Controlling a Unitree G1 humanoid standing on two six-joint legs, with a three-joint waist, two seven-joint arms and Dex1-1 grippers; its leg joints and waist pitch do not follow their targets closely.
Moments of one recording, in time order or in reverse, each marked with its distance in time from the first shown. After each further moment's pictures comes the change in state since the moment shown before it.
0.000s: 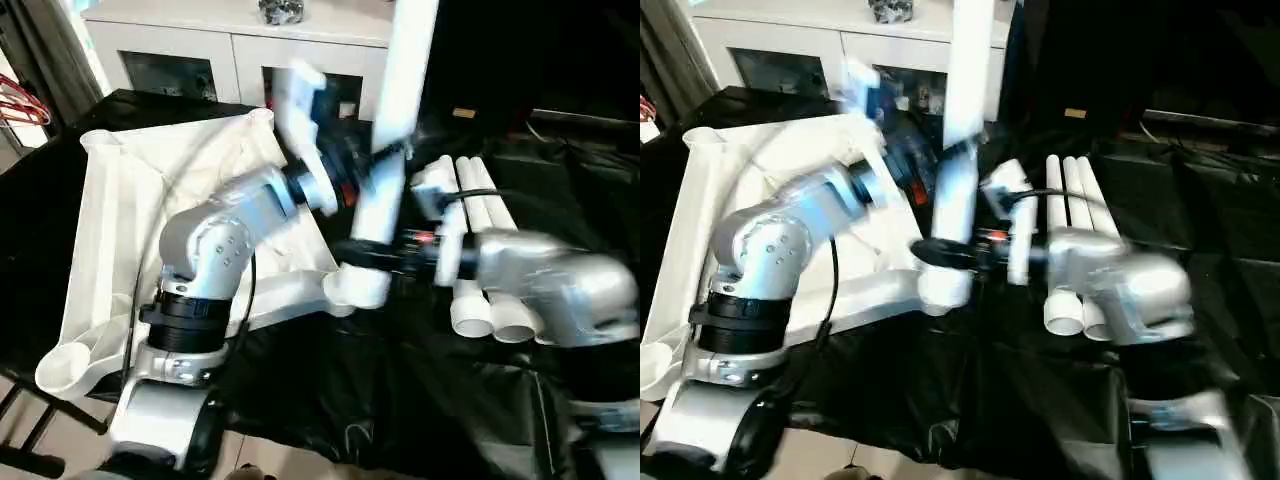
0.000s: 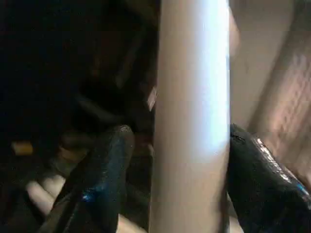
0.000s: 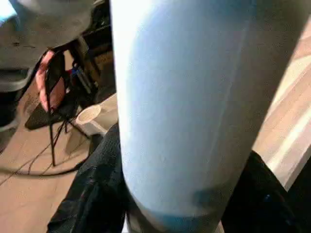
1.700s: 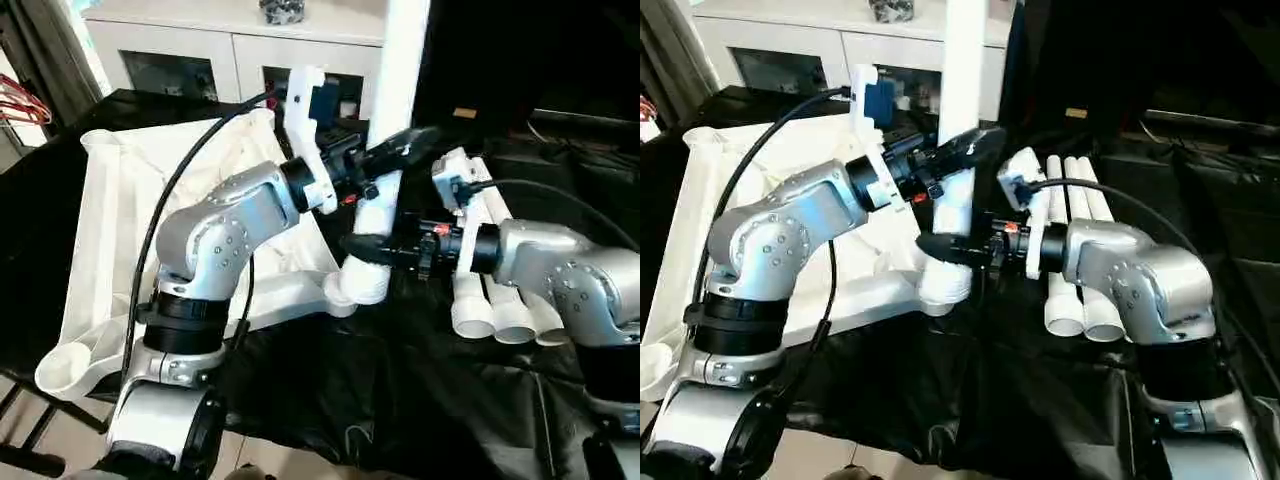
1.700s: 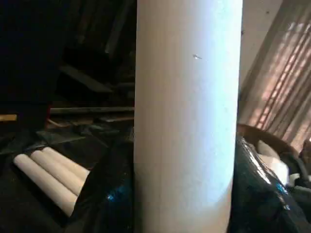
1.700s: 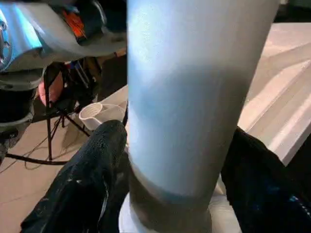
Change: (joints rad) left arm 0.013 0.042 -0.112 -0.037 0.017 0.152 -0.042; right arm -0.004 -0.100 -0.032 -0.081 0.045 0.074 0.045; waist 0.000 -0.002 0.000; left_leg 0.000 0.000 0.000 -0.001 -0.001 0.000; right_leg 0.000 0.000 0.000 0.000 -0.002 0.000
